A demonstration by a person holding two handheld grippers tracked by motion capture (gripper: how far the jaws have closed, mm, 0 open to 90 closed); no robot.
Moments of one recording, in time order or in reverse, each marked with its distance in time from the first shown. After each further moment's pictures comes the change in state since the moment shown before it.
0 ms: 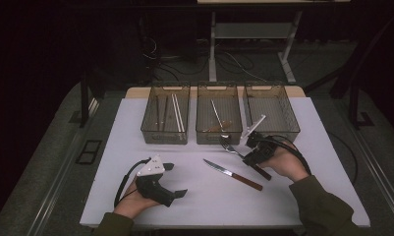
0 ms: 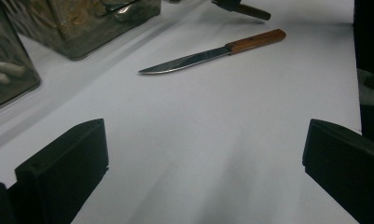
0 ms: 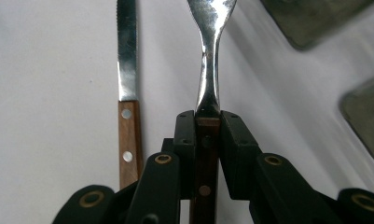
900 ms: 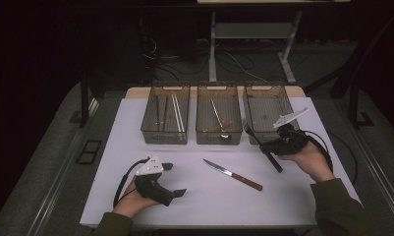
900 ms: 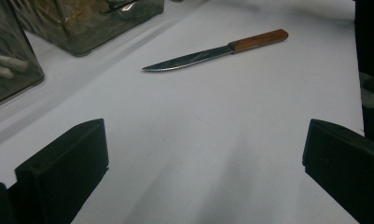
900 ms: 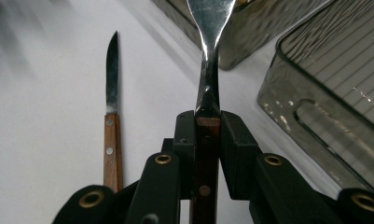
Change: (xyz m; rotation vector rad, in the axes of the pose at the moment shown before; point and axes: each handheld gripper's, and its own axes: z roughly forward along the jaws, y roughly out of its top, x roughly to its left) left arm 0.002 -0.002 0.001 0.002 -0.009 -0.007; right arm -0.034 -0.045 -0.050 -0.293 0.012 0.108
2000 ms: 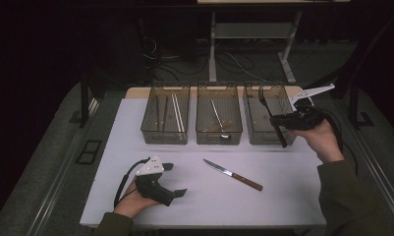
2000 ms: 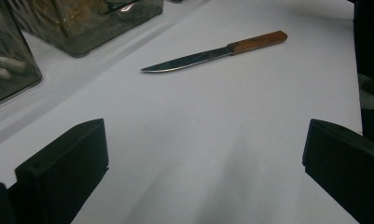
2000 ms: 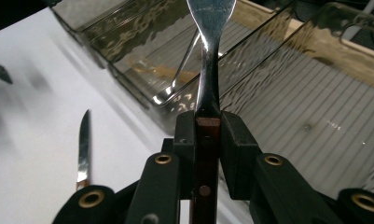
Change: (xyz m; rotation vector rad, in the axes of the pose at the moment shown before) left arm -0.001 0.000 0.001 -0.005 -0.003 -0.007; right arm -0.037 0.032 -0.044 -0.187 -0.084 0.077
